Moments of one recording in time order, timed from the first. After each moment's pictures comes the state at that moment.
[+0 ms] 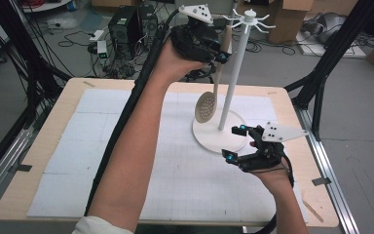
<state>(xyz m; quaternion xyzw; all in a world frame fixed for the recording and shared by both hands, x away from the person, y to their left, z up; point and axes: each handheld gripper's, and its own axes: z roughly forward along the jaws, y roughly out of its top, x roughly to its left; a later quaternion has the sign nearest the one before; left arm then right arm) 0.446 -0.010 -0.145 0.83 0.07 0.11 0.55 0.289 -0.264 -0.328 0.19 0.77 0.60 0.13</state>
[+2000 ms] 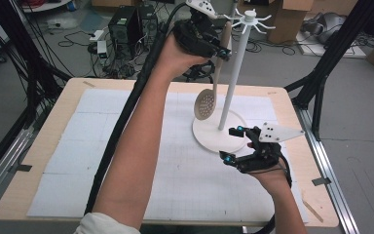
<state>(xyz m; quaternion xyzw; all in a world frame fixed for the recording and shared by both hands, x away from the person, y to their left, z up) 0.458 -0.018 -0.139 0.84 0.10 0.12 0.52 0.290 -0.259 -0.331 0.19 0.77 0.59 0.12</state>
